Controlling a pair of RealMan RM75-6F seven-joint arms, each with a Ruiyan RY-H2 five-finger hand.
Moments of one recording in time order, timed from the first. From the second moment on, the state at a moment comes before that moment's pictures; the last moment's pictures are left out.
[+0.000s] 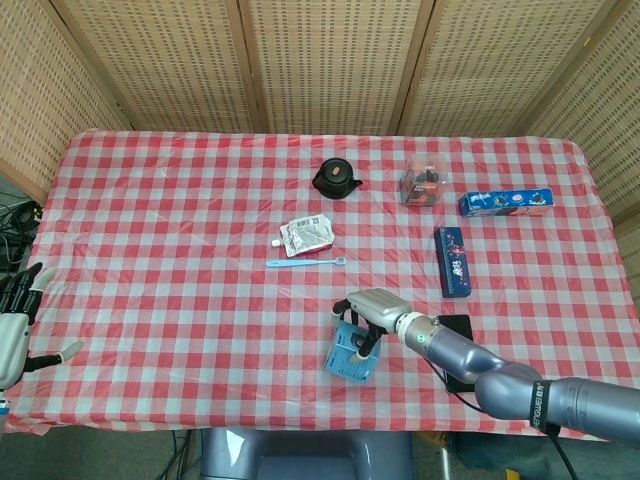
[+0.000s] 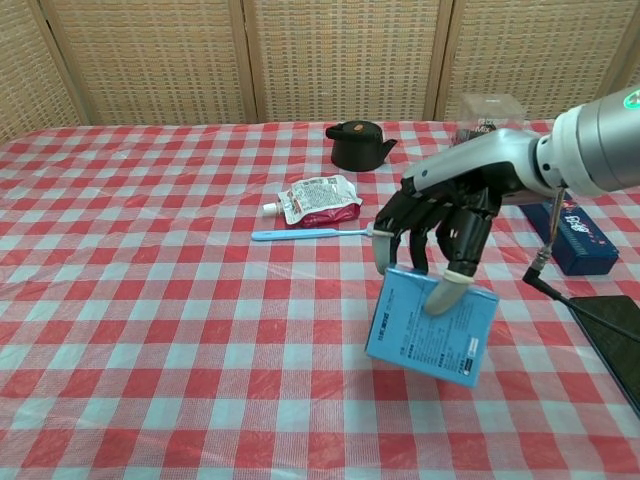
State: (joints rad) left arm -0.09 -1.06 -0.06 -1.77 1.43 1.45 0.13; right arm 0.95 -1.18 0.27 -1.80 -0.75 0.33 -0.11
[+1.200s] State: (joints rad) left arm -0.09 -1.06 -0.05 -1.78 1.45 1.47 0.13; right arm 0.94 -1.24 0.05 -1.87 -0.93 0.88 -0.22
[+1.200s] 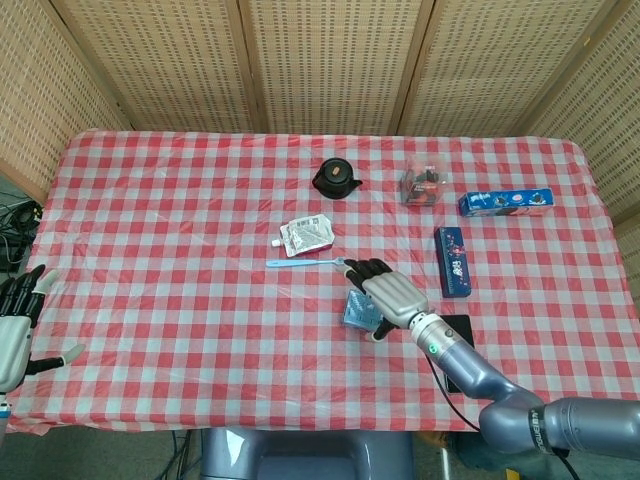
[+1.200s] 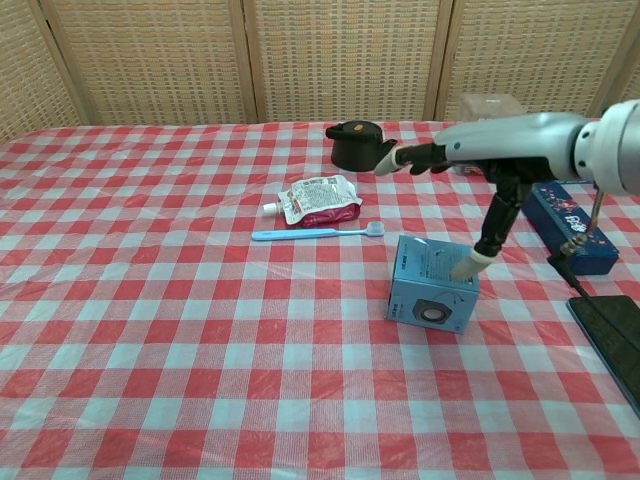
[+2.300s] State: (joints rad) left arm -0.10 -1.06 -0.05 -1.77 1.44 1.46 0.13; right arm 0.77 -1.55 0.04 -1.56 -1.22 1.16 -0.31
